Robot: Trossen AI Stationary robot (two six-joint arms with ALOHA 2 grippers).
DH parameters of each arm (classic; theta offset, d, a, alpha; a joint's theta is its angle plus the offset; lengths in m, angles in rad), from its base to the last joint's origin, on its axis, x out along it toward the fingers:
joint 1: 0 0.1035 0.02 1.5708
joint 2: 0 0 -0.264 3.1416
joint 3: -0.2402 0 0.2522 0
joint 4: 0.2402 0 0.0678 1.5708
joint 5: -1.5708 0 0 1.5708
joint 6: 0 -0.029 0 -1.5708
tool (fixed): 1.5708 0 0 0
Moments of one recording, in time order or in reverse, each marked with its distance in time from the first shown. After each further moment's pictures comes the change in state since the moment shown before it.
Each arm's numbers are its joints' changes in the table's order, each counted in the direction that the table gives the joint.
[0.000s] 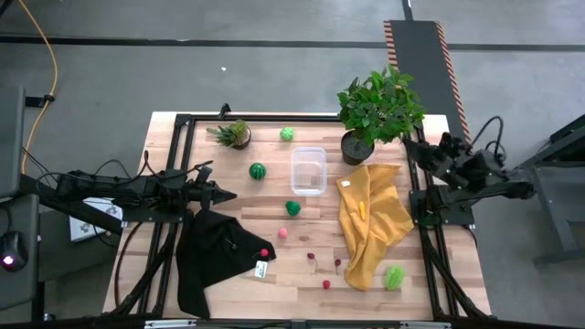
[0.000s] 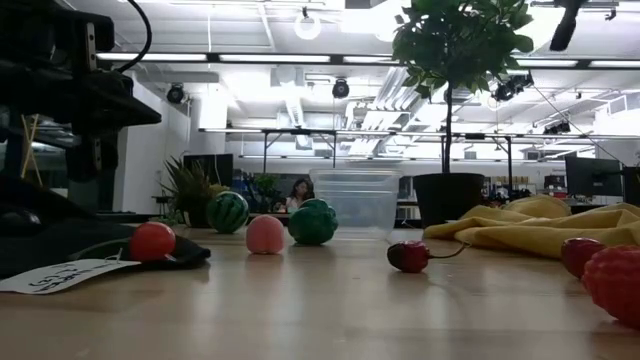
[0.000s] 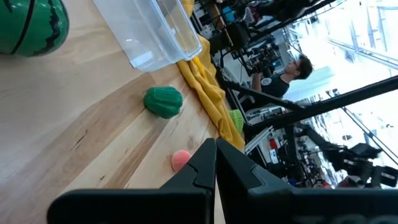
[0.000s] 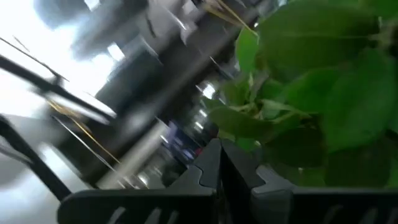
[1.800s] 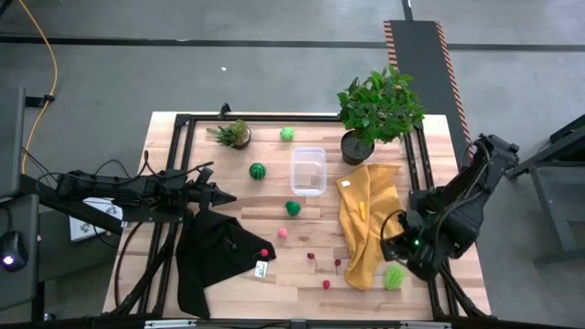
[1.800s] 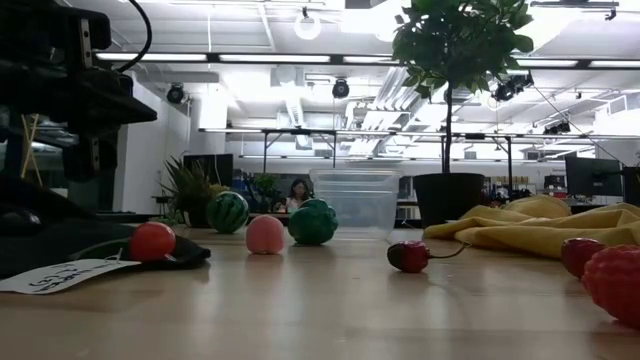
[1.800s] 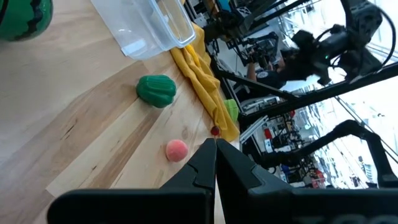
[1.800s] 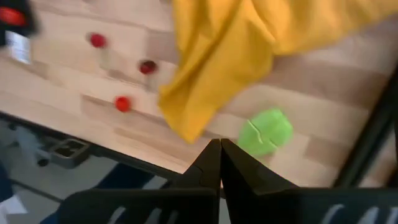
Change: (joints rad) left arm 0.000 0.000 0.000 0.000 -0.053 0.000; right arm 0.773 -1.123 -0.789 1.395 0.371 -1.624
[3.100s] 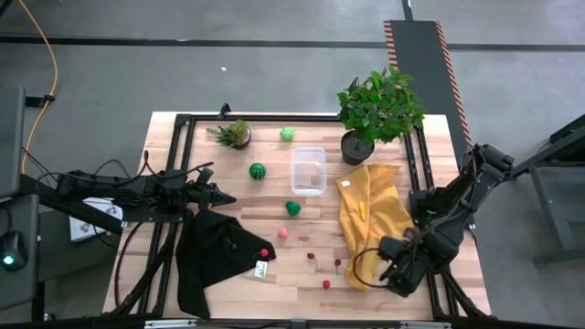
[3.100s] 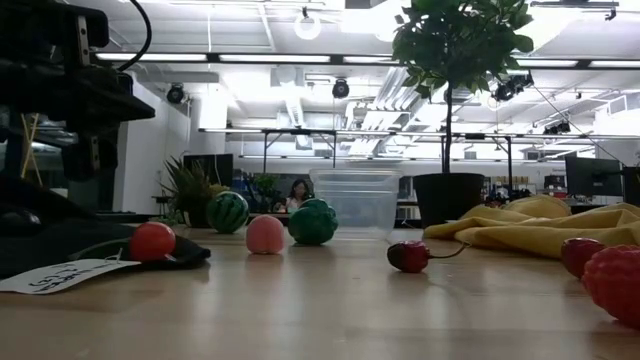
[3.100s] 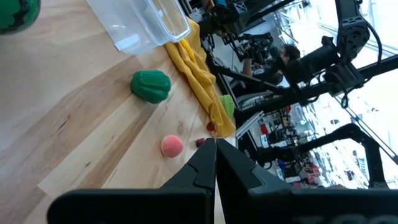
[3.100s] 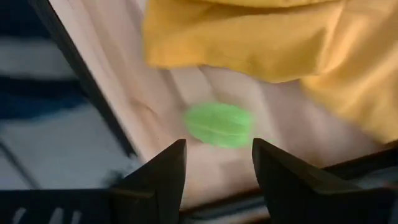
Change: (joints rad) left arm 0.000 0.000 0.000 -0.007 -0.026 0.000; right arm -0.032 -0.140 0.000 -0.041 0.192 1.032
